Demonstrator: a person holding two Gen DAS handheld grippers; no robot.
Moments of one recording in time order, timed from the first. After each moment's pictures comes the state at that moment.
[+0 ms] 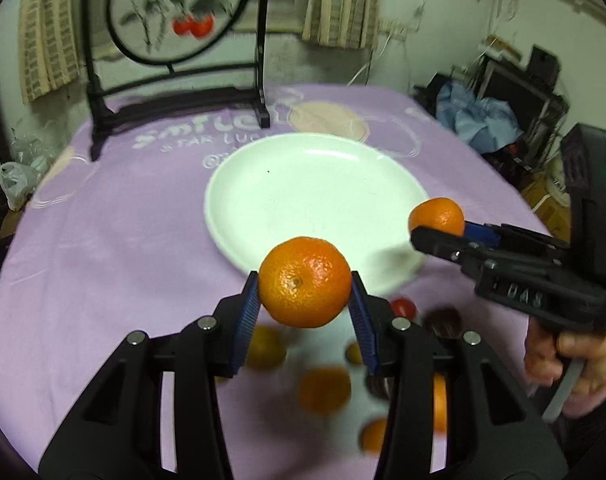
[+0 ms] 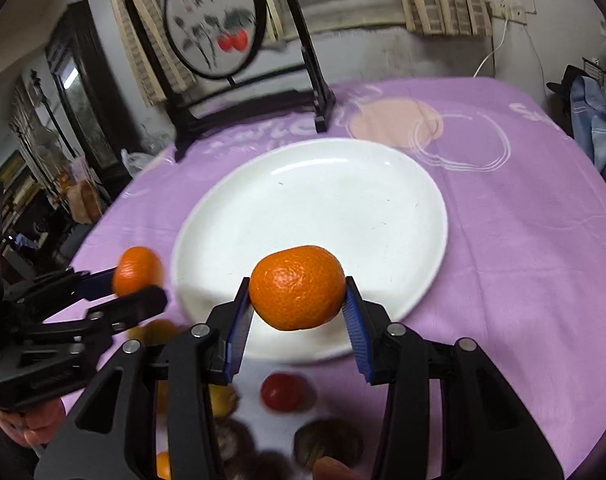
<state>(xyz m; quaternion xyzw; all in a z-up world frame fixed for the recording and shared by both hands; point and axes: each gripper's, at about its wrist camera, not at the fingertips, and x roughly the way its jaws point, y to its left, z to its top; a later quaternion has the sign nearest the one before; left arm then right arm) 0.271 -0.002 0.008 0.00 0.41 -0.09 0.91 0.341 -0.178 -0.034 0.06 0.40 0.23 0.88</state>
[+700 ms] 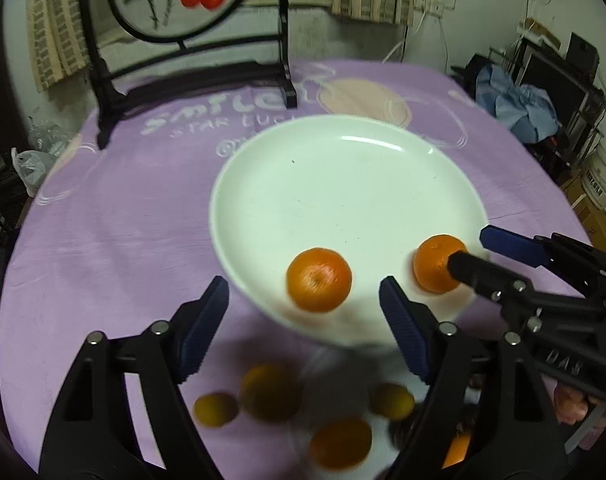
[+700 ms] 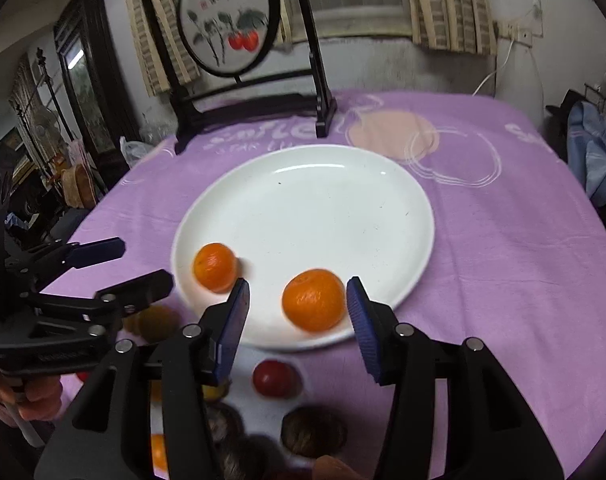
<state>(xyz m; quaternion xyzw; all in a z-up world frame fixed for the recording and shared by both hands) 0.294 -0.002 0.000 0.01 0.43 -0.04 0.90 0.308 -0.186 -0.013 0.02 0.38 0.23 0.90</state>
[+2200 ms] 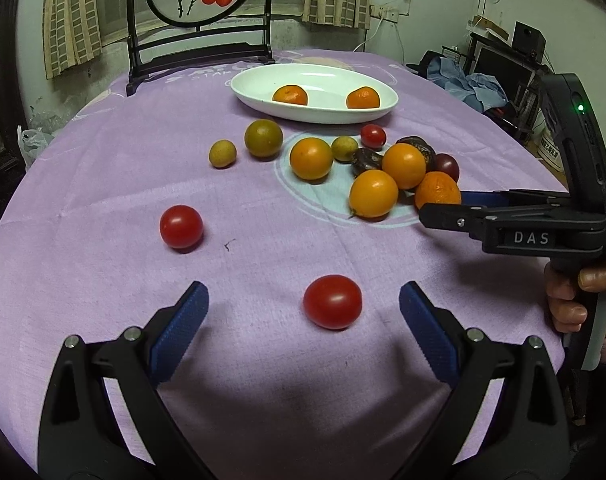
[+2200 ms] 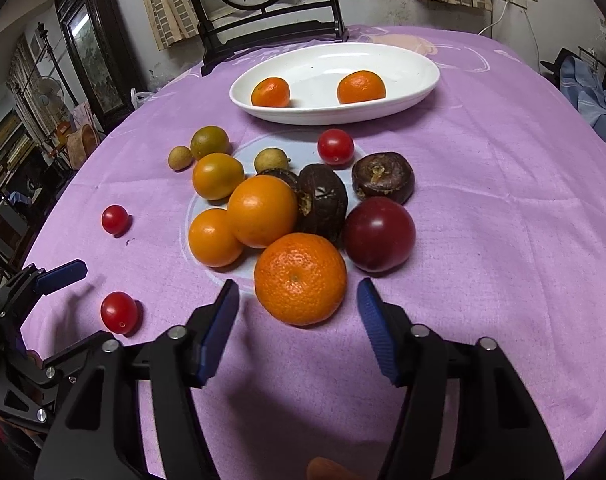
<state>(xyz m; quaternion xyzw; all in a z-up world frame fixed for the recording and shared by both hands) 0.077 0.016 -0.054 0.01 0.40 -0.09 0.91 0.178 -0.177 -0.077 0.01 0.45 0.22 0.86</state>
